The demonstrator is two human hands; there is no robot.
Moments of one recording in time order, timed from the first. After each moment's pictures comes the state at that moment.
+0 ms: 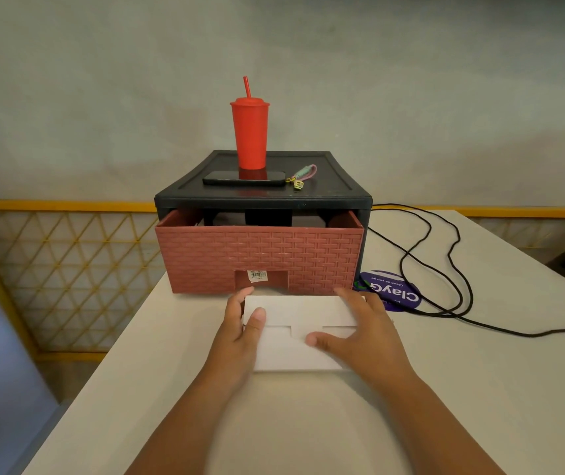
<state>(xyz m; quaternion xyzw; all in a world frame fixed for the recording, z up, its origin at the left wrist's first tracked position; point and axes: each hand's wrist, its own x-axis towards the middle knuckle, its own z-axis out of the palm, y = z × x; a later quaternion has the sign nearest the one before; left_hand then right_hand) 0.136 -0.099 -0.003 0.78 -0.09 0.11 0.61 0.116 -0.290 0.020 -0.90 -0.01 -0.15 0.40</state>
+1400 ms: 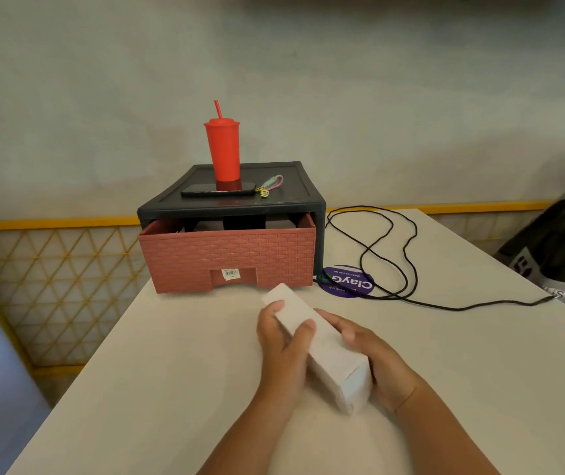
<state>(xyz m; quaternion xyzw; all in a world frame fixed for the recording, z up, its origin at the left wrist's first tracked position) 0.060 -0.209 0.011 0.67 -0.04 0.07 0.74 0.047 -0.346 0.017 -0.60 -0.13 0.12 0.78</state>
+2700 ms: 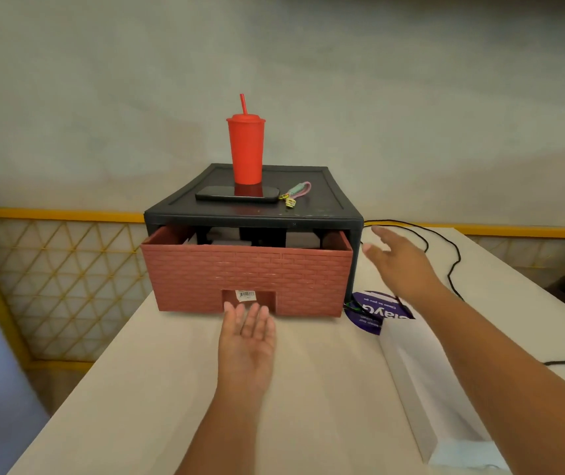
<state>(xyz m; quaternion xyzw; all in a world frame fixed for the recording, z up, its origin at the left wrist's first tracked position) 0.168 -0.151 0.016 0.19 0.15 0.03 0.97 0.194 -0.351 0.115 -0.92 0.01 -0.18 0.35</state>
